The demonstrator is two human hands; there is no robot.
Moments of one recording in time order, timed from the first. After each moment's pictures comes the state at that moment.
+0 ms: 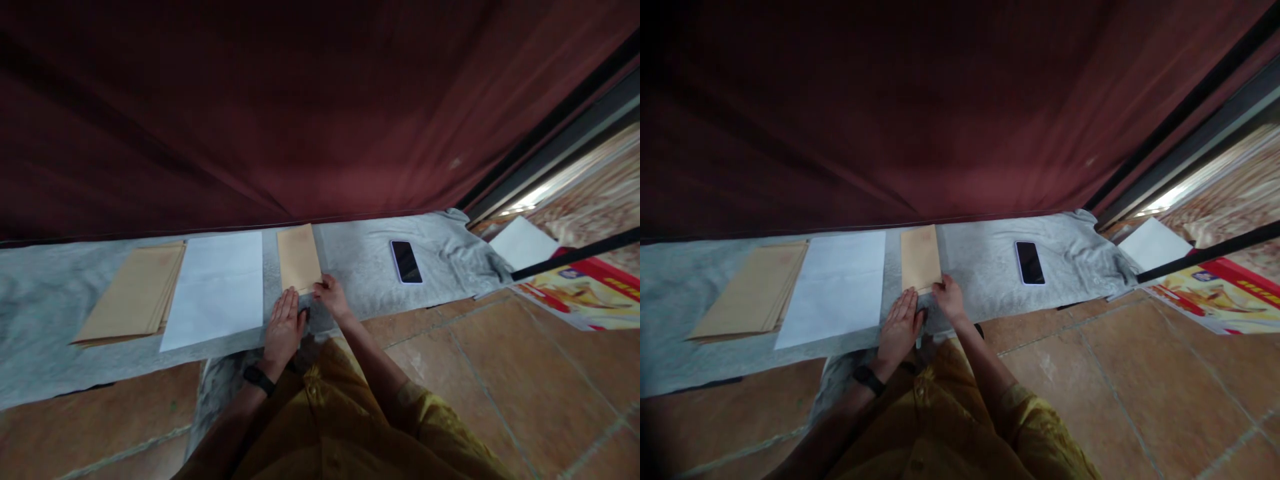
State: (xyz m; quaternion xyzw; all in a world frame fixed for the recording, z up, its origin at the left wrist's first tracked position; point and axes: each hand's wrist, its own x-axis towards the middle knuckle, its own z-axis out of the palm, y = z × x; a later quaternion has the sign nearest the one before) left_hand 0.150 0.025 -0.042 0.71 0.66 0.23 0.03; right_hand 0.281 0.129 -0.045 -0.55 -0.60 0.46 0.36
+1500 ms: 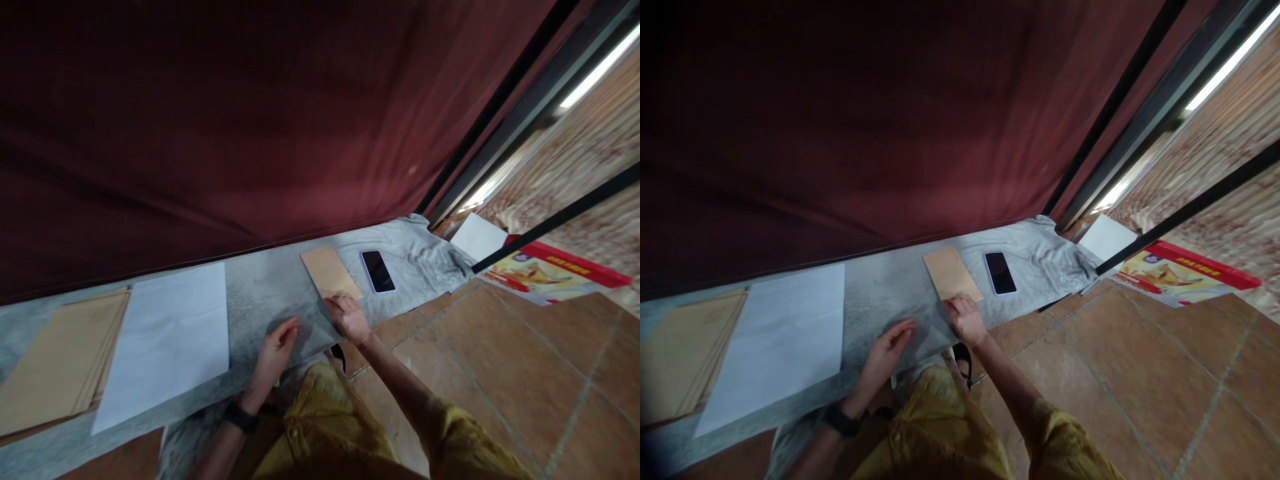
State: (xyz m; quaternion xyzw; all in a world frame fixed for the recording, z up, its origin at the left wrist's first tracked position) left_hand 0.179 0.067 -0.028 0.49 0.58 0.43 0.49; right_hand 0.418 0.126 -0.038 -0.44 -0.87 -0.04 0.22
